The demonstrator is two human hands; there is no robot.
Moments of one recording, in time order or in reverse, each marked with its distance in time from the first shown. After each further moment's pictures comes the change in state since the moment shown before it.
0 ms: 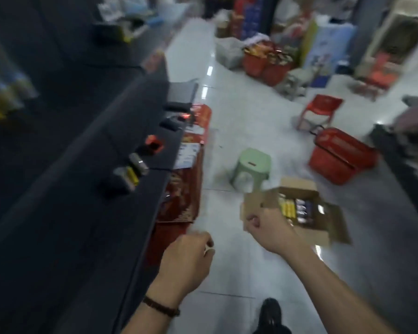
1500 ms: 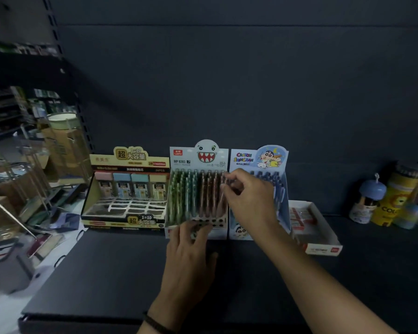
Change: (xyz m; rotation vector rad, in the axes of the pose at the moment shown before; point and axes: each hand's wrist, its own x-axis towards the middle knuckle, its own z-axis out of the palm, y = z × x) left_hand -0.294 -0.244 -0.196 0.290 1.031 -1.212; right_hand -0.117 -0.663 0.125 0.568 -0.152 -1.580
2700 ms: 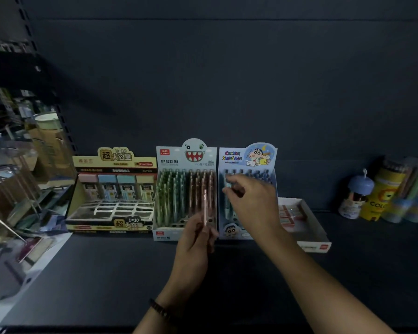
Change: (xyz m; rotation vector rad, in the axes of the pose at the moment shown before) left_hand 0.028 0.038 0.013 -1.285 0.004 -0.340; right_hand -0.001 0.035 -0.012 -0.104 -0.002 -0.035
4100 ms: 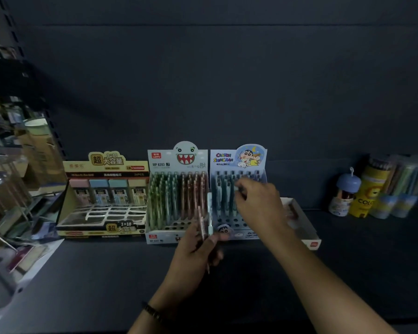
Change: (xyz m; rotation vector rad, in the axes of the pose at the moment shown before) left_hand -0.009 0.014 0.006 0.065 -0.209 -0.059; right_hand 0.000 0.015 -0.024 -0.230 -0.113 0.100
